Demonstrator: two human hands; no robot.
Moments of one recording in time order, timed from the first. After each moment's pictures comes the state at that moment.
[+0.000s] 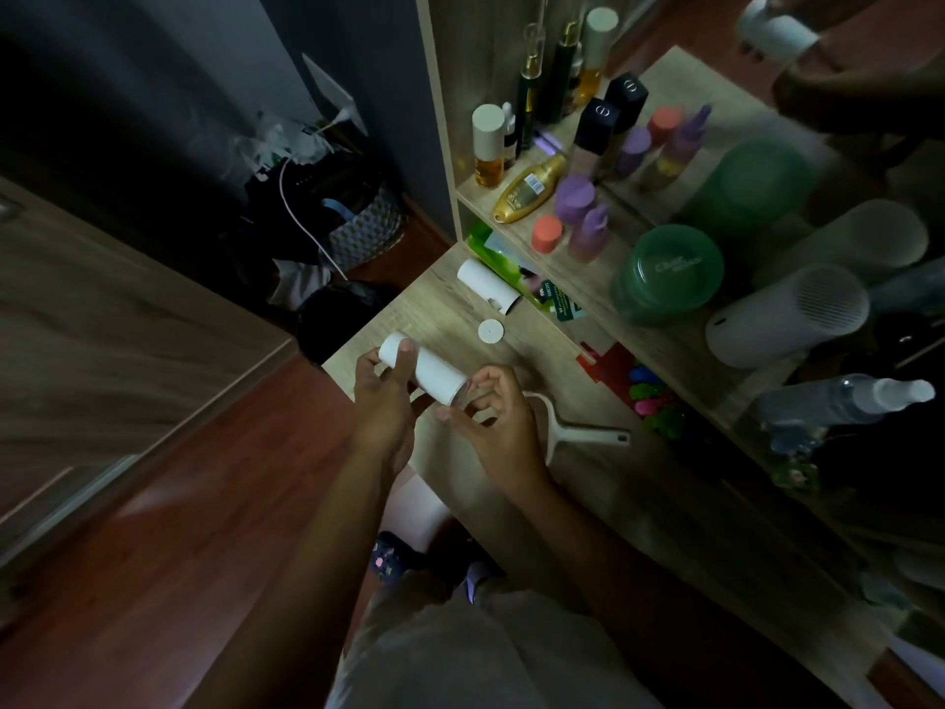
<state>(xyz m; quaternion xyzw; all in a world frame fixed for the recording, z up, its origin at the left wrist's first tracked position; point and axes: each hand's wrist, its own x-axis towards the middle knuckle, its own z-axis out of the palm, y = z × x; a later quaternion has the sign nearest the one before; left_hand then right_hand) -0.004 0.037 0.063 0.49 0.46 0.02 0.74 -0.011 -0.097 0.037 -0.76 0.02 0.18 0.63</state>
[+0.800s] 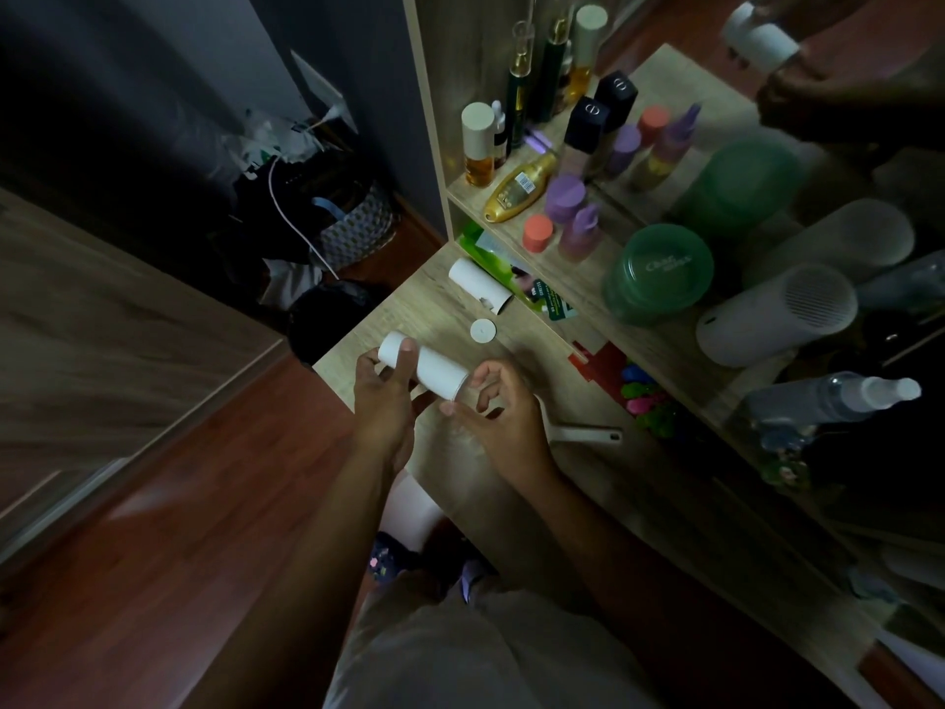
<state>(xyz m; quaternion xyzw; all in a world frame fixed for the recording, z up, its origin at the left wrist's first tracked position) -0.001 0.033 0.055 0.50 0.44 0.02 0.74 0.001 -0.110 0.028 -0.78 -0.01 0.15 0.60</state>
